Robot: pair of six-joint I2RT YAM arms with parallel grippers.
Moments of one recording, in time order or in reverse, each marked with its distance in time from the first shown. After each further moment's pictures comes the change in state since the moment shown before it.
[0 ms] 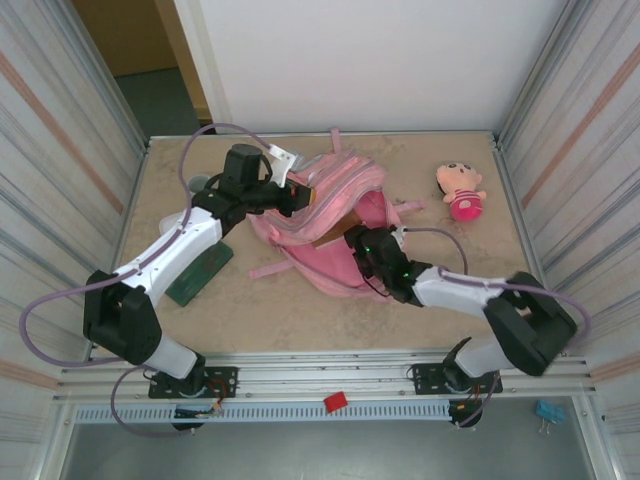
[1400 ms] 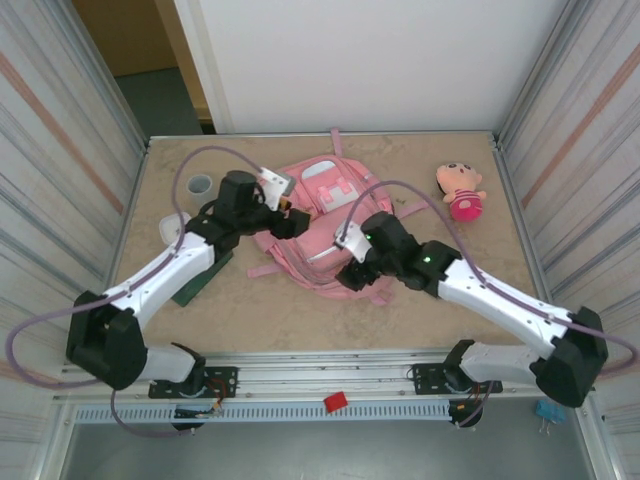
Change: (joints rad) left arm 0.006 -0.166 -0.284 0.100 -0.161 0.031; right arm 0.108 -0.146 0.378 -0.816 -0.221 -1.825
